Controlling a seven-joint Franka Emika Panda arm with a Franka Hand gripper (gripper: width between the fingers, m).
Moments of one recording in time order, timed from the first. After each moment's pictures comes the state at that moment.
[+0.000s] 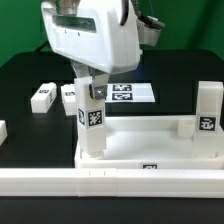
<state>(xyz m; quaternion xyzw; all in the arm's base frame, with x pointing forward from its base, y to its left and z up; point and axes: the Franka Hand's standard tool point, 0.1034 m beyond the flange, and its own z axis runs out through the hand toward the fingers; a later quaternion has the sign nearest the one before) 0.631 -0.058 0.119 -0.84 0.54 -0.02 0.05</state>
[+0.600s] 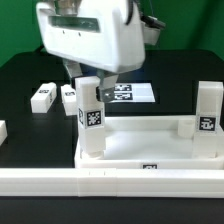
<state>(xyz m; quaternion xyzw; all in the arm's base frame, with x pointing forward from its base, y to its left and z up) 0.633 -0.059 0.120 -0.91 0.42 -0.03 0.04</state>
